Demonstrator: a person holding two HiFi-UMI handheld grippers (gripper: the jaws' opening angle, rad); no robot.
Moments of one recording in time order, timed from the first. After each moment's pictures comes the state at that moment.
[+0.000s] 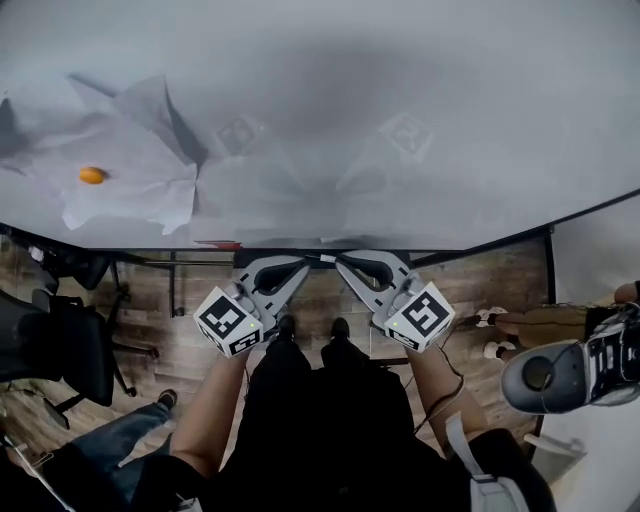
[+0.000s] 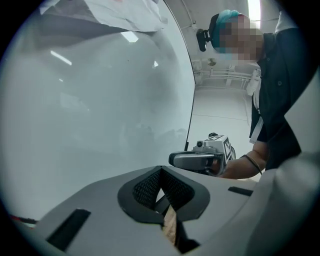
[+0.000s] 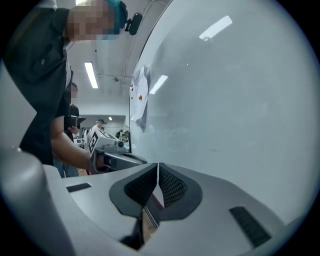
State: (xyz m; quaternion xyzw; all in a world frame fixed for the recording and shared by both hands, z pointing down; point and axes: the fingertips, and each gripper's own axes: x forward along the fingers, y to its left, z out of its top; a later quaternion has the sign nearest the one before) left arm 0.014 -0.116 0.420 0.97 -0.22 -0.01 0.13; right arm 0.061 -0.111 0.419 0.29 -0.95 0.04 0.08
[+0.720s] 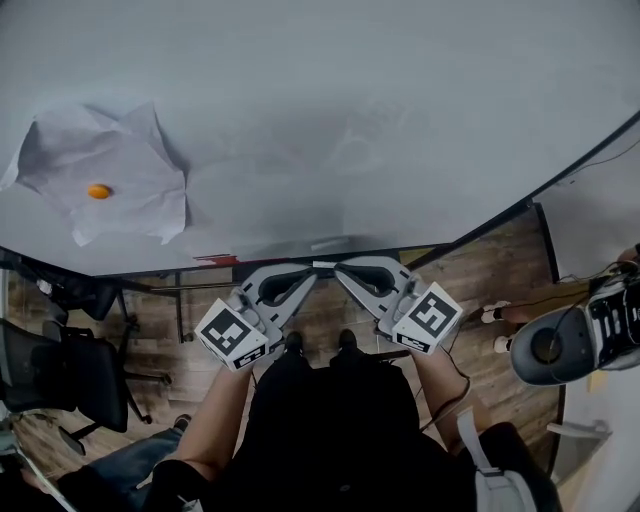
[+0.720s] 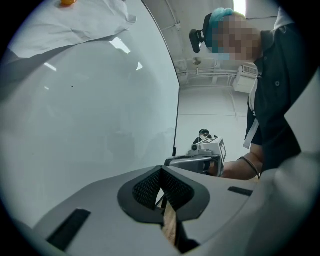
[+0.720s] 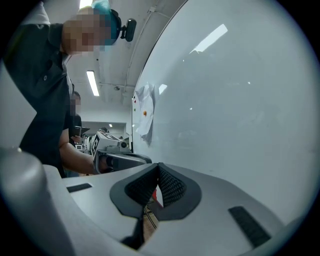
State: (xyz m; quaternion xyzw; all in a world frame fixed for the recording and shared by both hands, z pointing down) left arm 0.045 -0.081 0.359 0.98 -0.18 -0.01 0.08; right arm 0.077 -0.075 0.369 0.29 -0.96 0.04 0.03
